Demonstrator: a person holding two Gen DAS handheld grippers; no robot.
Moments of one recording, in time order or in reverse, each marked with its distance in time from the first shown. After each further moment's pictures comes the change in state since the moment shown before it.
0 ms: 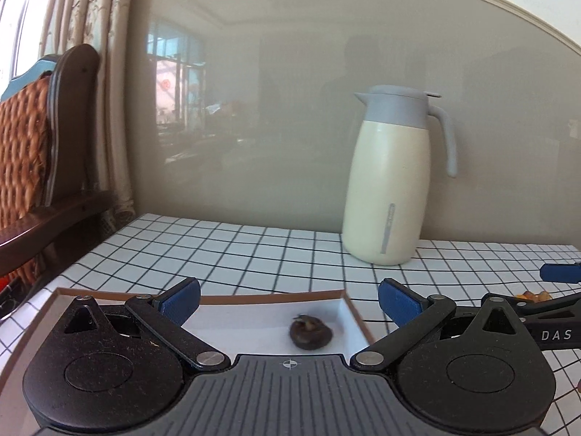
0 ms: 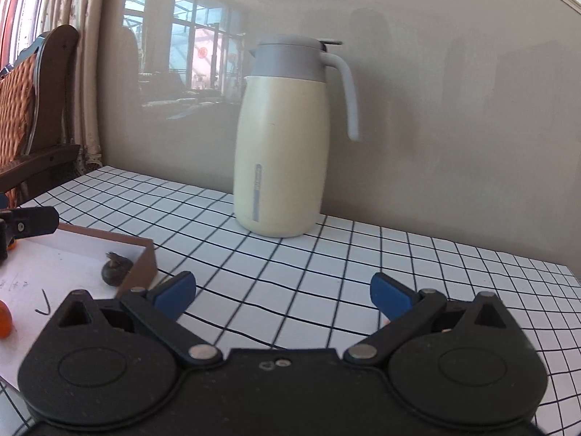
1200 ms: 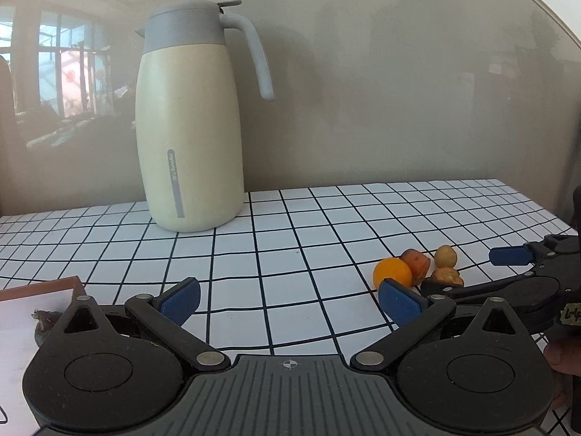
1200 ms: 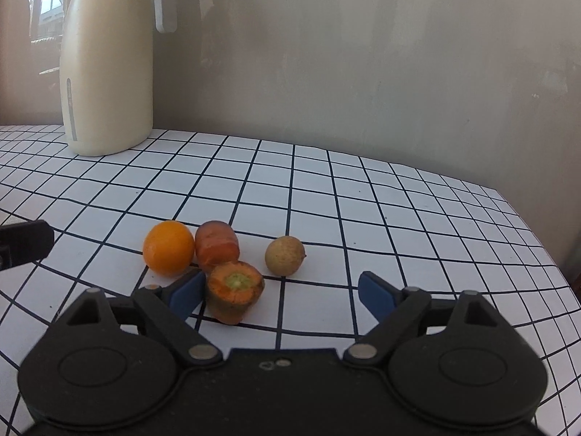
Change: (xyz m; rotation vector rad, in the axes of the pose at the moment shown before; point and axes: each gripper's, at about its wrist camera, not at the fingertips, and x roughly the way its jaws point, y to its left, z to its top) left arm 0.067 -0.185 -0.025 0.147 0.121 -0.248; right arm 0.044 -0.130 -0.057 0.075 0.182 -0.237
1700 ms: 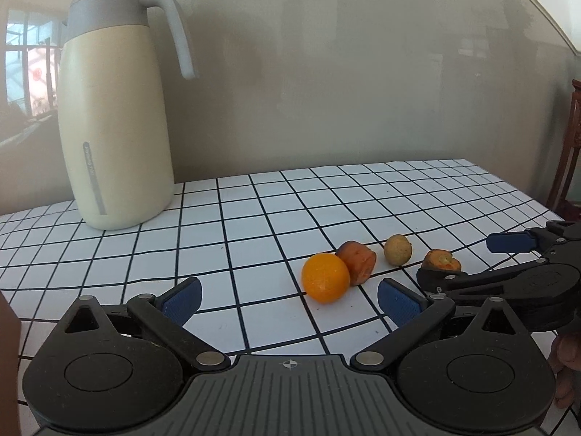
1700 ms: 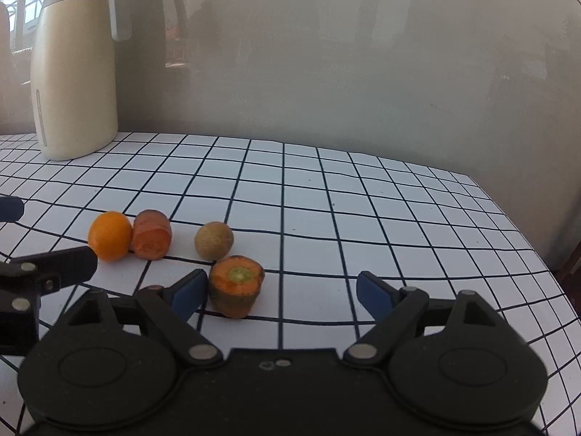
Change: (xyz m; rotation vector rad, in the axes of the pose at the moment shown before) left arm 0.035 -0.049 -0.001 0.041 0.038 -0.099; right arm -0.008 -0.045 -0.012 0.053 -0.001 -0.037
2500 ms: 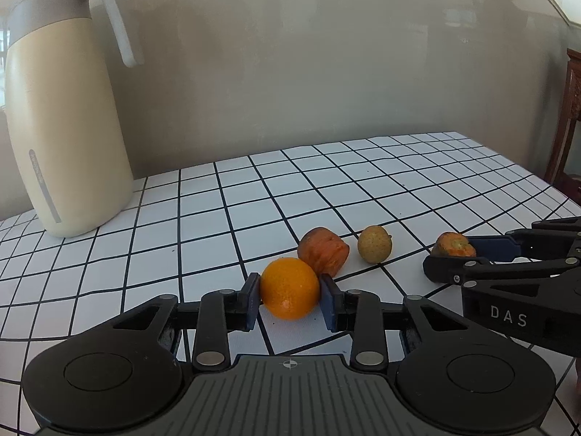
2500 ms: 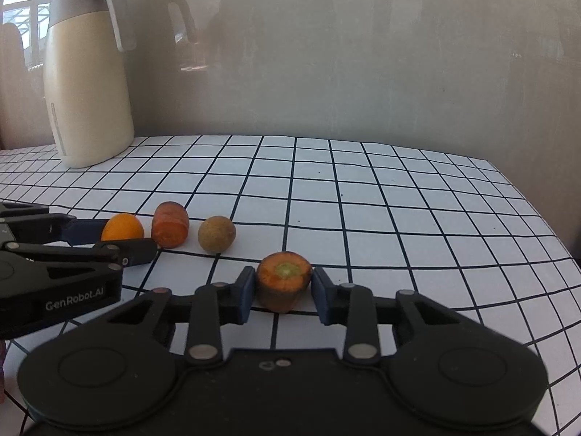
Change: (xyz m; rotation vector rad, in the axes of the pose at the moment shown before) left arm 0.031 -0.027 0.008 0.059 0.074 -0.018; right arm -0.002 -0.018 -0.005 0.044 0.016 0.126
